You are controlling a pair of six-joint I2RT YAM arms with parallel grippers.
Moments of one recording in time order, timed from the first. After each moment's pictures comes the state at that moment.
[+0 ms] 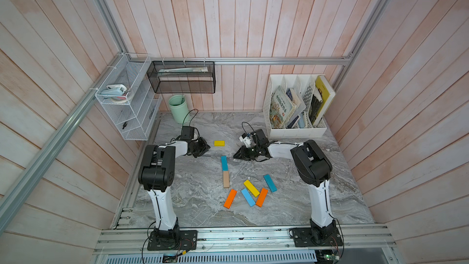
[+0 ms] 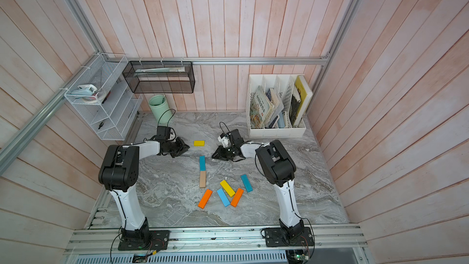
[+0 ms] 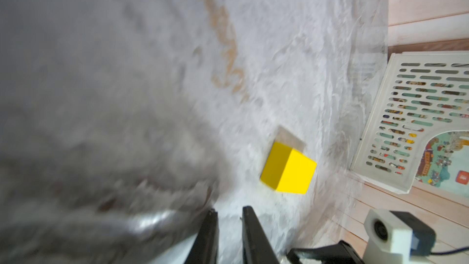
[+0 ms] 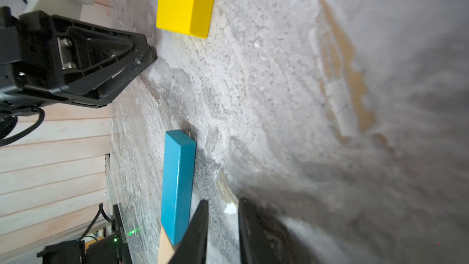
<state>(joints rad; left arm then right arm) -0.08 1.95 1.10 -0.14 0.49 -0.79 0.56 2.16 1.31 -0.06 -0.68 0.57</state>
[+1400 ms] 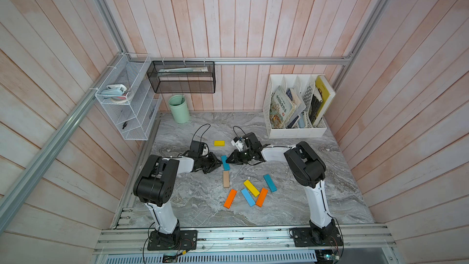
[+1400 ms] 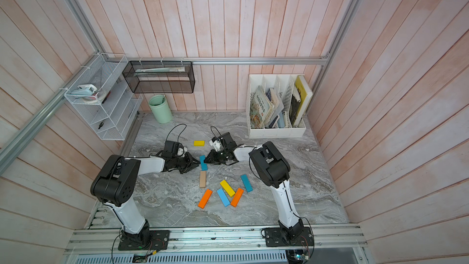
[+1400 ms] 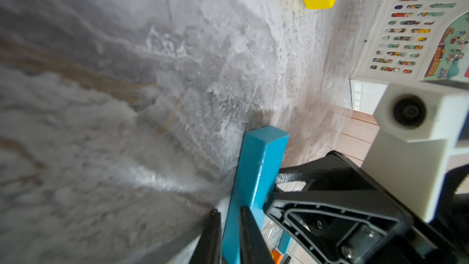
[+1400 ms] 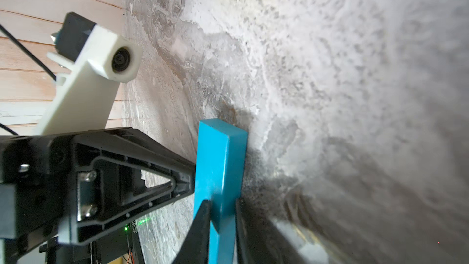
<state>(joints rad) -0.25 1.80 0.81 0.04 0.61 -0.92 0.65 2.19 1.33 0.00 -0.71 0.62</state>
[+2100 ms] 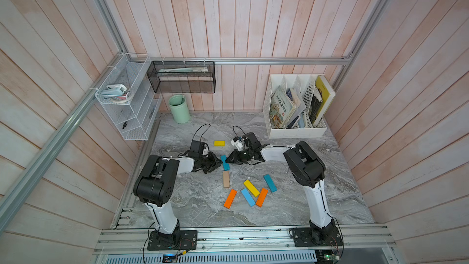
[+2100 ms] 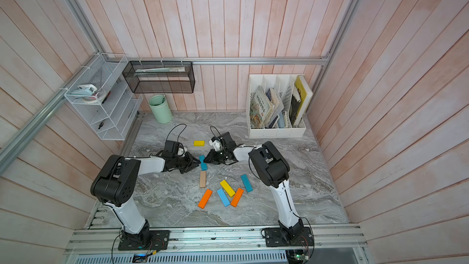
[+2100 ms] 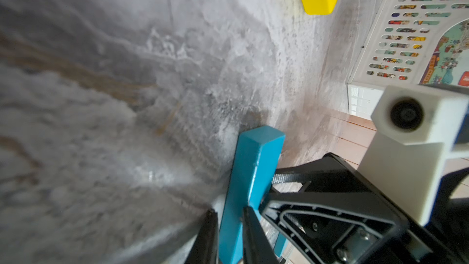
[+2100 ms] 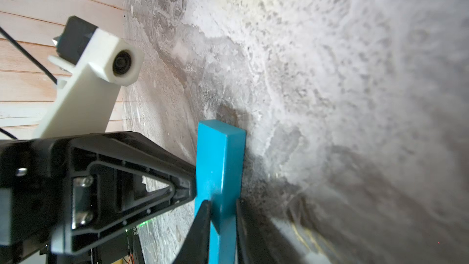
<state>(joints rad) -0.26 1.80 0.82 0.05 0.60 -0.95 0.65 2.20 1.35 0.00 -0.71 0.63</state>
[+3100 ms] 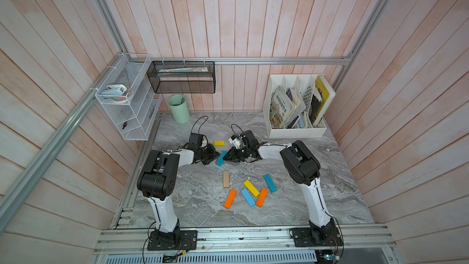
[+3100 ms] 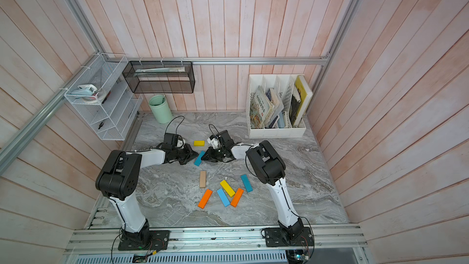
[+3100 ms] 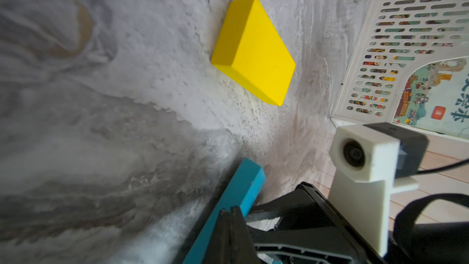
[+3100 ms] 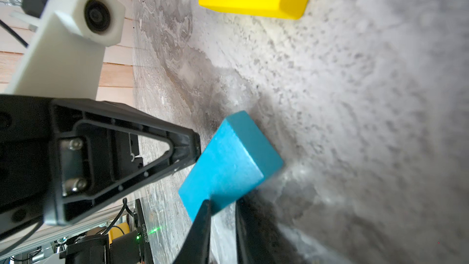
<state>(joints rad) -0.22 1.88 0.97 0.00 0.57 -0.91 0.65 2.27 1.45 0.00 -0.75 0.68</state>
